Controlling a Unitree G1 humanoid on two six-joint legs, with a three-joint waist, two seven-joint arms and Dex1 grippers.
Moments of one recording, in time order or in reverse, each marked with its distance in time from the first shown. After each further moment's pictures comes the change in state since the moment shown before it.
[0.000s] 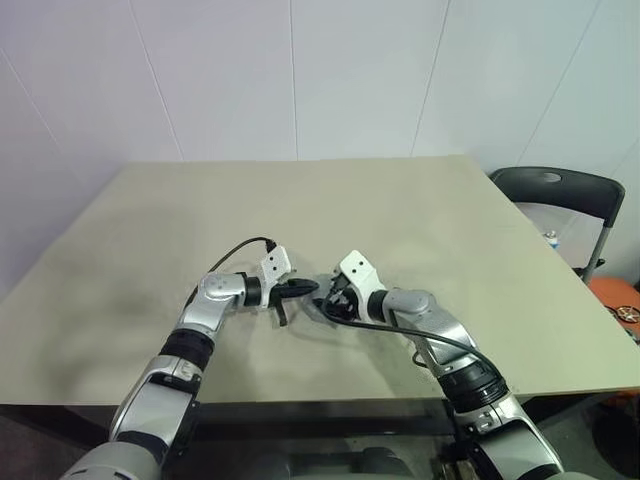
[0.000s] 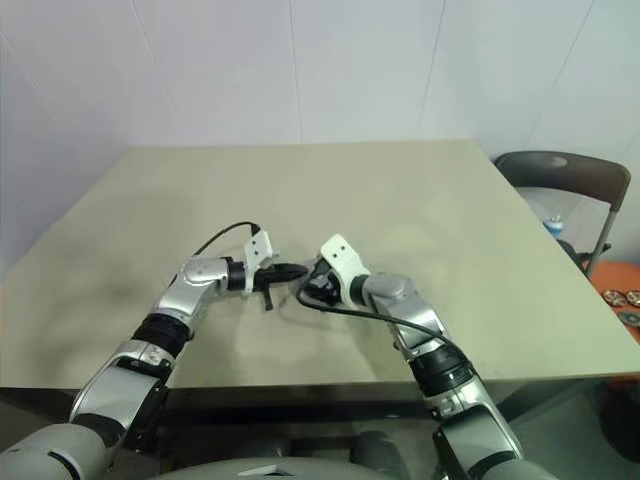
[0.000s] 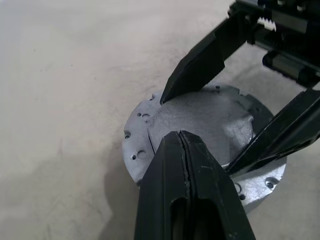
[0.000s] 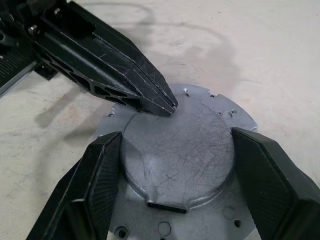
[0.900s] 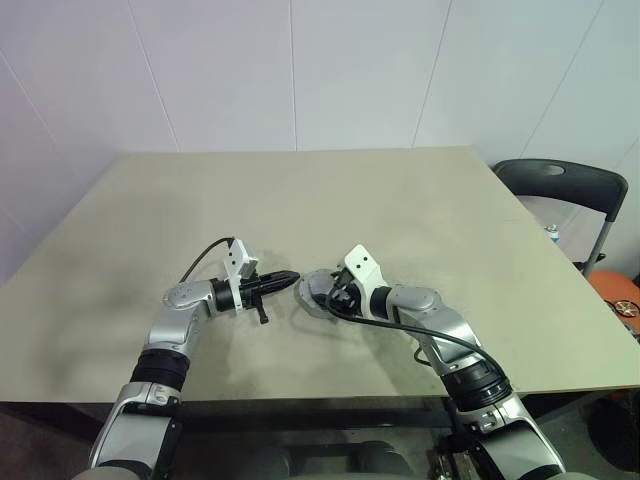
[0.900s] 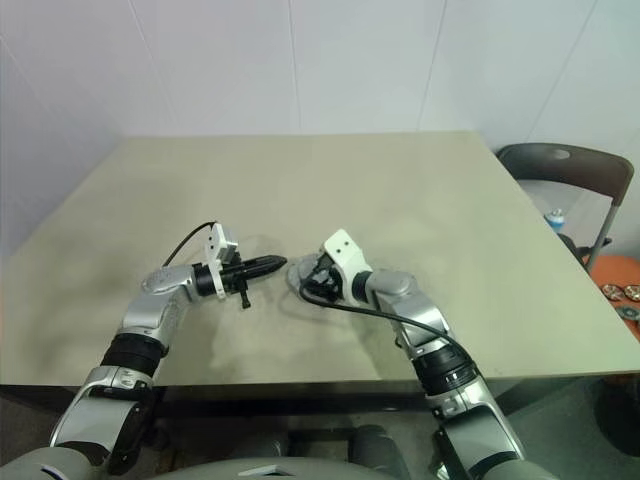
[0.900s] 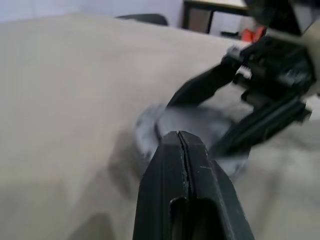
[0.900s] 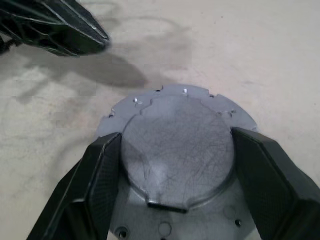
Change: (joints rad) left arm 0.148 0.052 0.174 -0.241 -0.240 0.162 -0.091; right arm 0.000 -0.003 -0.028 -0.017 0.037 -0.015 0.019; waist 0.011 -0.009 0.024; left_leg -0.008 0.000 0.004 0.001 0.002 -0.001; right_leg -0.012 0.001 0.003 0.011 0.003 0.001
